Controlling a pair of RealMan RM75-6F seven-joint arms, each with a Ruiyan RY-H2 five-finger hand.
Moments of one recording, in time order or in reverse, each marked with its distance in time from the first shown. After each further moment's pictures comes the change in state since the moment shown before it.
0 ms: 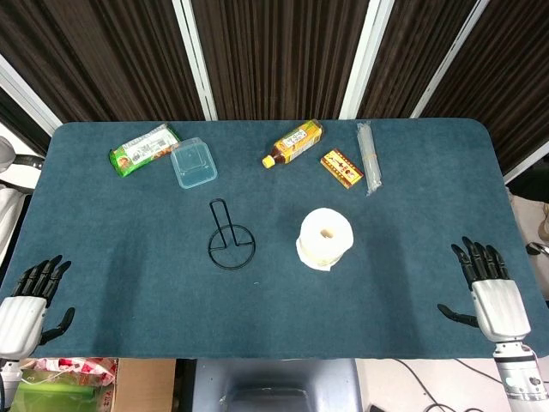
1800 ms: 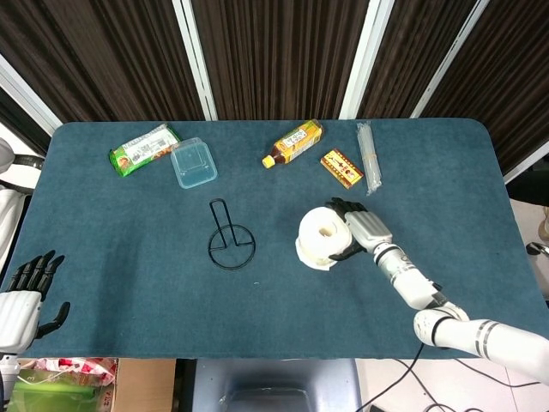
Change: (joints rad) left arm -0.013 -0.005 -0.025 0.006 -0.059 -0.031 0.000; right arm 0.695 -0.189 0.186 0.147 0.596 -0.829 0.059
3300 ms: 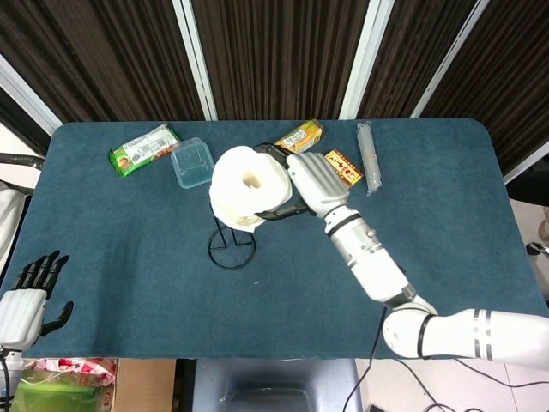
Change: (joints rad) left arm -0.016 -0.011 -0.003 0.005 -0.026 -0.038 0.017; right arm 0.286 0.206 0.277 -0.513 0.348 0.346 -0.229
